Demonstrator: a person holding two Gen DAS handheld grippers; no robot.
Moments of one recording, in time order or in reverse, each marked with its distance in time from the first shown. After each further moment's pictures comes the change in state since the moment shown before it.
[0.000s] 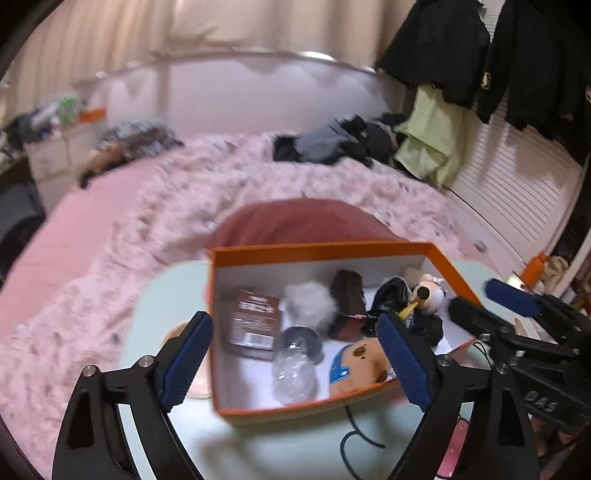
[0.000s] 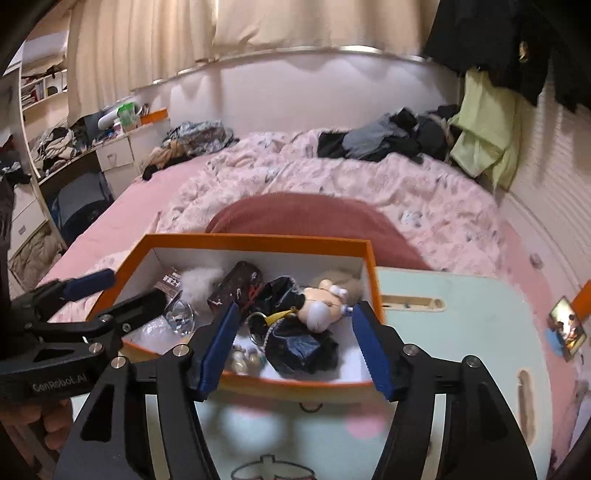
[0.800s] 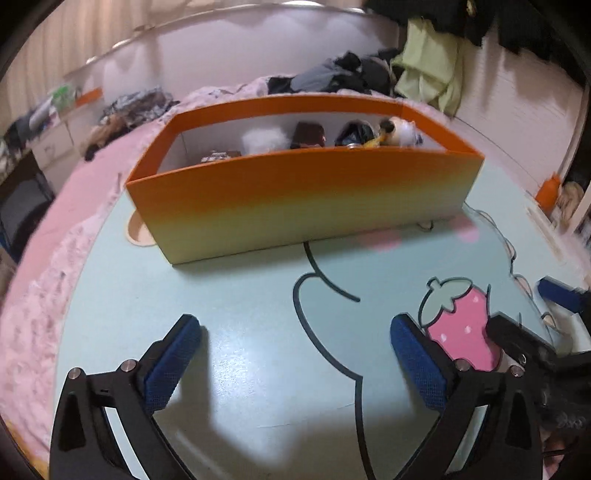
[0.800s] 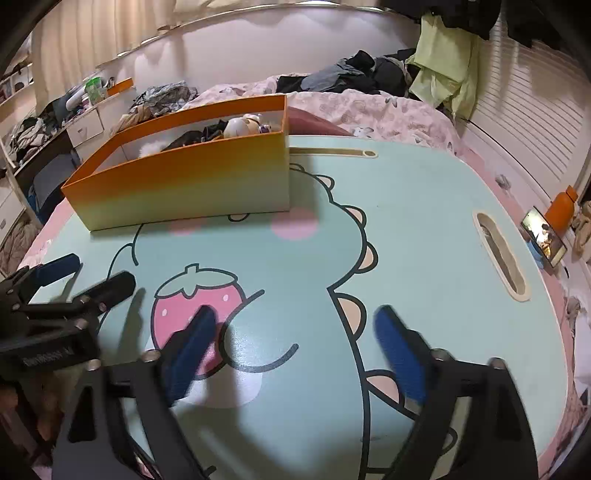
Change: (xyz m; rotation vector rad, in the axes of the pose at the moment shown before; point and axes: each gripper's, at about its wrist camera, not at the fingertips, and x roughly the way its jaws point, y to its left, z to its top) left arm 0.013 -0.053 -0.100 0.100 0.224 0.064; right arm -0.029 -0.039 -0.114 0.081 0.202 -0.083
